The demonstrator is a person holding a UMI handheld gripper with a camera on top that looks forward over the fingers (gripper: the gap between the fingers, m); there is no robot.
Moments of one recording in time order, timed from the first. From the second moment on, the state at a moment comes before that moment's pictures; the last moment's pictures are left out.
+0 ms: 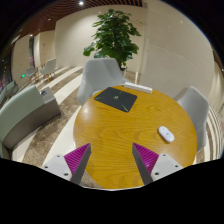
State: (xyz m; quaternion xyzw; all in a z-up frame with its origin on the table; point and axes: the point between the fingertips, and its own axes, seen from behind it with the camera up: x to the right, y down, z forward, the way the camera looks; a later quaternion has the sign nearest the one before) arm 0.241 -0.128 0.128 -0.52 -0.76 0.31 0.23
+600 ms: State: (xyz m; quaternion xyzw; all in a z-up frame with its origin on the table) arm 0.219 0.076 0.101 -0.66 -0.65 0.24 0.30
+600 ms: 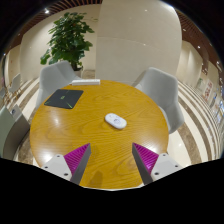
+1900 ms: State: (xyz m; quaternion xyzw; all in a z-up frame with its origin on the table) arm 0.005 0.132 -0.021 -0.63 -0.67 0.28 0.26
